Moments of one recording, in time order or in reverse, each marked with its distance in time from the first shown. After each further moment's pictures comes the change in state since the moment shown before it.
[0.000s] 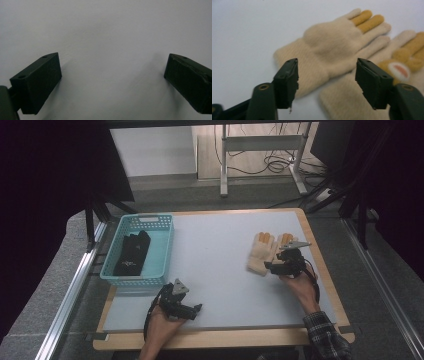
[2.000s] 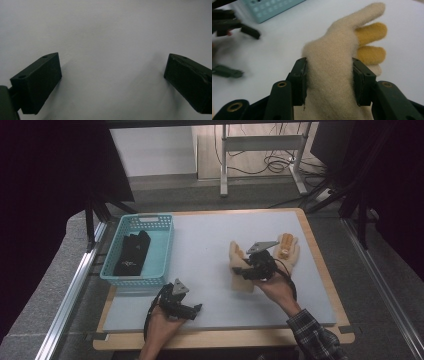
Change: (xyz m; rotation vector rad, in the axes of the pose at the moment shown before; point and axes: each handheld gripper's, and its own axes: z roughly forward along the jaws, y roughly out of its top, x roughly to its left) left arm 0.000 0.000 0.000 0.000 0.002 0.004; right arm 0.101 0.041 -0.003 0.002 0.264 -0.170
